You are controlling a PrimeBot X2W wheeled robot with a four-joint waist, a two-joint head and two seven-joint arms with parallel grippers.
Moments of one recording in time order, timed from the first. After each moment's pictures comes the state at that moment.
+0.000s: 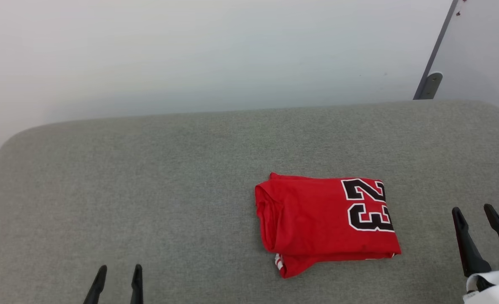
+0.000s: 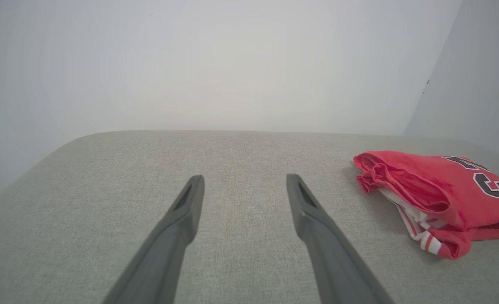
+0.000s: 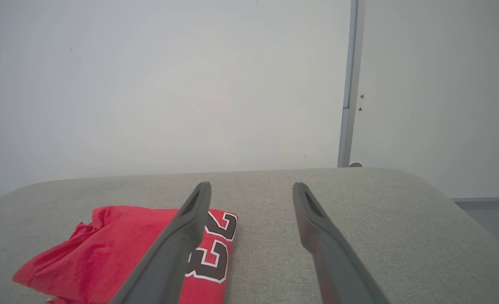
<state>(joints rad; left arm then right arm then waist) 0.24 0.09 0.07 -0.02 -0.16 -0.13 -0.26 0.00 -0.40 0.09 0.11 0.52 0.13 -0.26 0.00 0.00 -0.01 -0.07</state>
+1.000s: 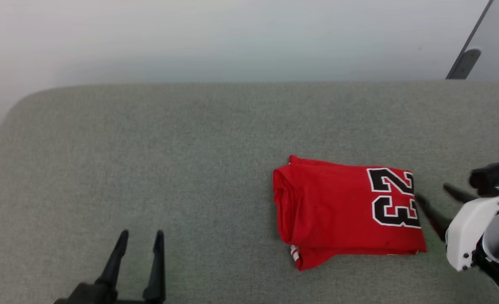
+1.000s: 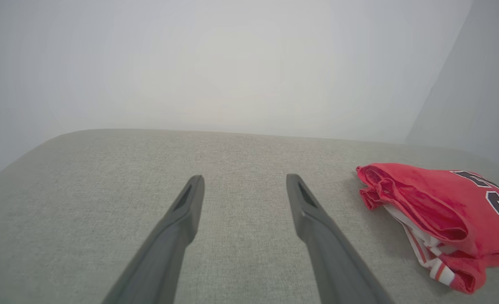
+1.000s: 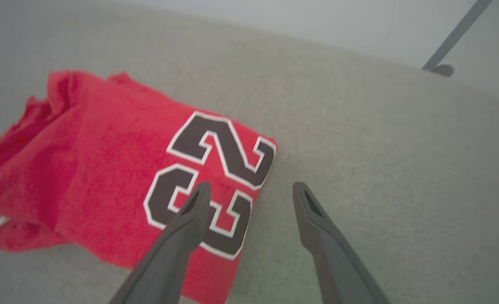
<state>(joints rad) 0.14 0.06 0.02 -0.01 -0.16 -0.13 -0.26 -0.31 -0.50 0.28 0.21 0.53 0.13 0.29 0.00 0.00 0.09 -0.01</state>
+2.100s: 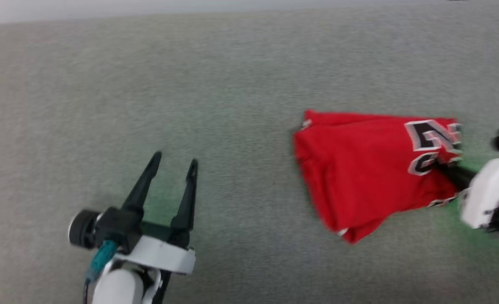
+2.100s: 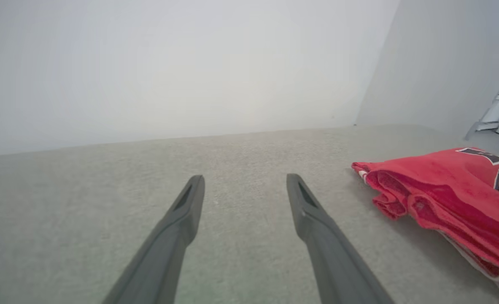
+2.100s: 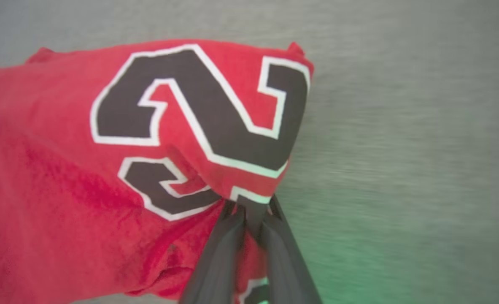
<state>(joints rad) -0.18 0.11 -0.12 0.08 -0.15 -0.13 -0.26 -0.48 -0.50 0.28 0.32 0.77 0.13 0.49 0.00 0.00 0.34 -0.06</state>
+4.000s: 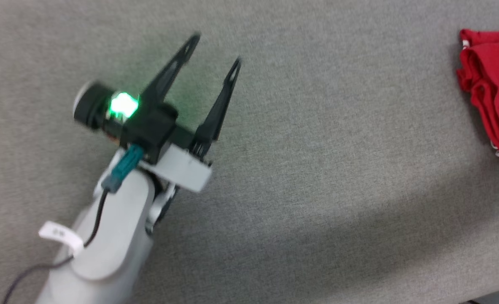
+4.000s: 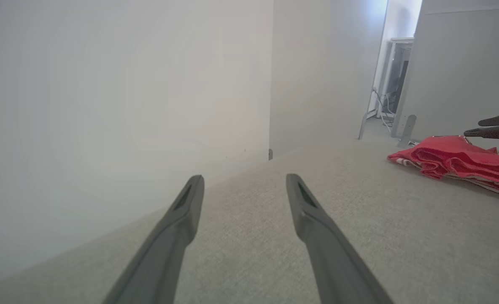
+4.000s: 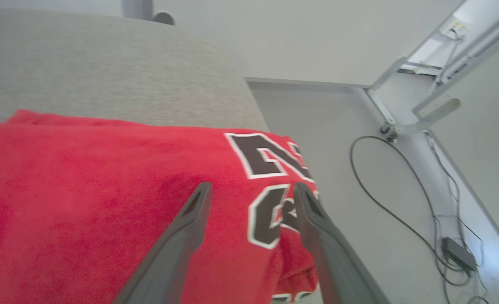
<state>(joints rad) -0.70 0.28 -0.42 0.18 -0.17 -0.10 -0.26 -1.03 -0.58 0.27 1.23 0.49 0.13 -0.23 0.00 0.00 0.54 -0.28</state>
